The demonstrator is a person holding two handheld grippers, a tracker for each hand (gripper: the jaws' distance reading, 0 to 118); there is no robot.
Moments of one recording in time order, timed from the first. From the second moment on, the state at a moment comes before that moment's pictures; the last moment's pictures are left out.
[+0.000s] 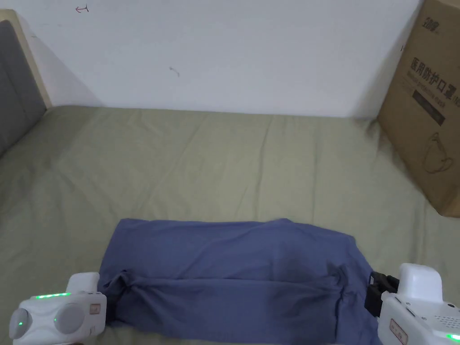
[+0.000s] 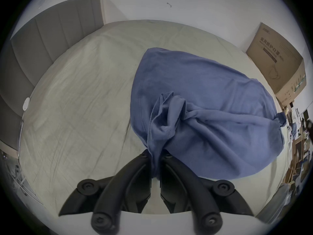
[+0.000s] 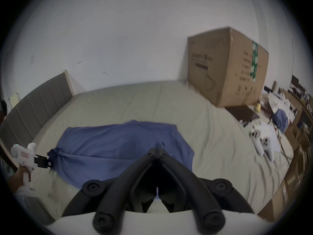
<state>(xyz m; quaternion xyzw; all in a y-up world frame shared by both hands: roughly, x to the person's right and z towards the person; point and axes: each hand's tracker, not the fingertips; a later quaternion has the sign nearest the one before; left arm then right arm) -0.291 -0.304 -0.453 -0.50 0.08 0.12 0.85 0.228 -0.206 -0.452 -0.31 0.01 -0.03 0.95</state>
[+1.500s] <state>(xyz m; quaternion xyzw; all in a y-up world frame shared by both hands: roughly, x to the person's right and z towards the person) -0.320 -0.318 -0.281 -0.51 0.12 0.19 0.83 0.283 -0.322 -0.343 -0.52 0.02 -0.08 0.85</state>
